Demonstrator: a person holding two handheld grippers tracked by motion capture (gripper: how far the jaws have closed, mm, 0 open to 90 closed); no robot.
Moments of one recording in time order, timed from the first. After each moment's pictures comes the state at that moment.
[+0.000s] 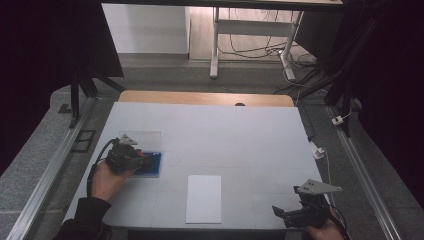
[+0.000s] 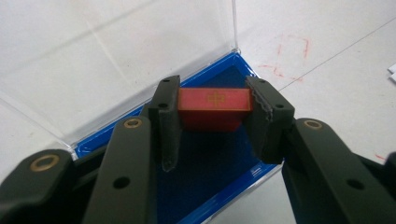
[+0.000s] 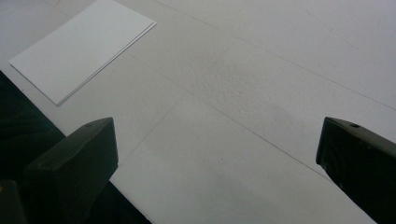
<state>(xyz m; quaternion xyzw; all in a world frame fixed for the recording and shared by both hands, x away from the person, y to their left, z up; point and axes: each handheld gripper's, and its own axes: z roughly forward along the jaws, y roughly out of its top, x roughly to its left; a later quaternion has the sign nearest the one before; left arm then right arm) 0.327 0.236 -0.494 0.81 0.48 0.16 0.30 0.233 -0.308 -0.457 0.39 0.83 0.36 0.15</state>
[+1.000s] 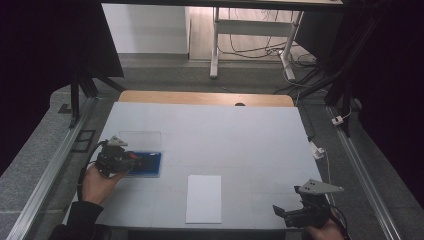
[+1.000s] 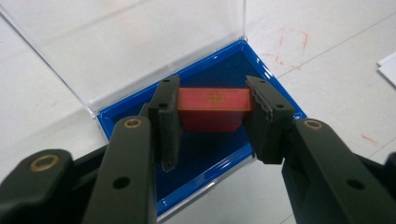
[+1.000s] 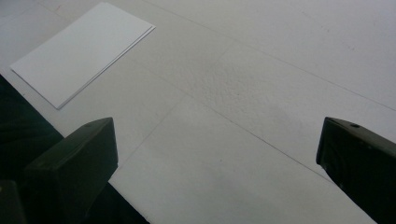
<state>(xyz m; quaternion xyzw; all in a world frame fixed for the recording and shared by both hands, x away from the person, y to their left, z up) 0.313 0.255 -0.489 0.80 0.50 0.14 0.30 0.233 -0.309 -0.457 0.39 0.83 0.37 0.15</state>
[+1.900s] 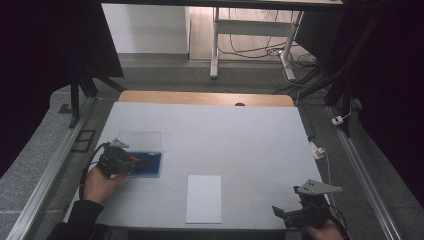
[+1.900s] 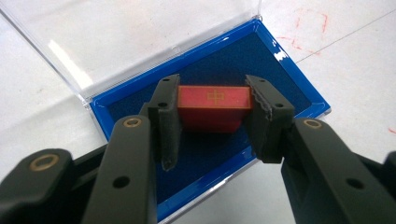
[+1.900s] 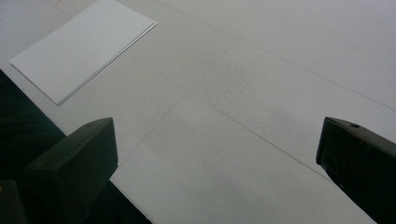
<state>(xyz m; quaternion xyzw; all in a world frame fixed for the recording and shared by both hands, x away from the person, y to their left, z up) 0.318 0.256 -0.505 0.80 0.50 0.14 0.29 0.232 -0.308 -0.457 0.39 0.84 0.36 0.15</state>
